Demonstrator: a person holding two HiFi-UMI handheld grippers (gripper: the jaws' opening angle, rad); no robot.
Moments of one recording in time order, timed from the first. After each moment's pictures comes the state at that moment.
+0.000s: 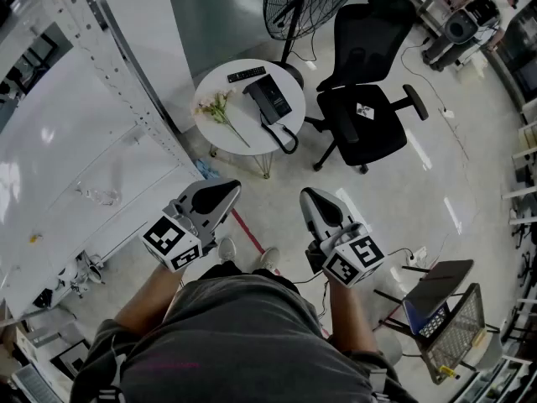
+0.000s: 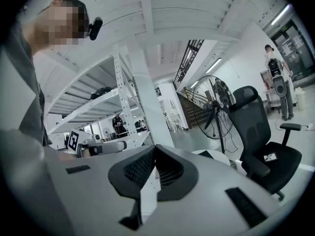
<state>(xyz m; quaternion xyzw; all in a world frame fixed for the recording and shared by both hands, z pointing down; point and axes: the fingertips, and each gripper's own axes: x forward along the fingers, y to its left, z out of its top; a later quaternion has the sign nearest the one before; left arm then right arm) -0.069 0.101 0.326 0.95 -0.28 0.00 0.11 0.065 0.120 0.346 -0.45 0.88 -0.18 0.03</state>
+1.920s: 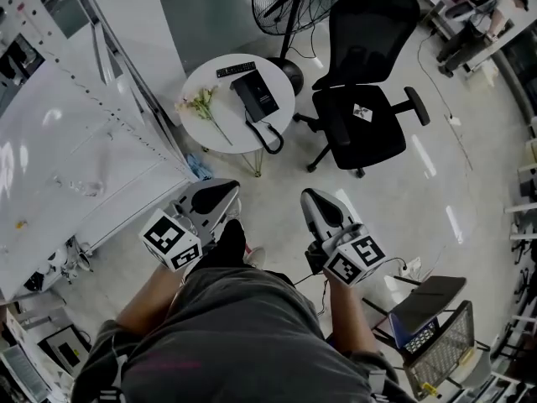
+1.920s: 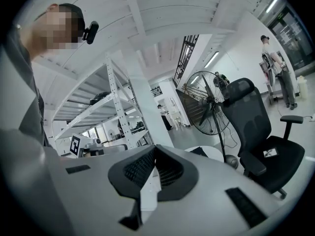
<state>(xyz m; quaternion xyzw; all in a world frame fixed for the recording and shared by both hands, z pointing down) 0.017 0.085 0.357 0.94 -0.31 0.01 0.13 0.158 0.098 0.373 -0.42 0.88 -0.21 0.04</state>
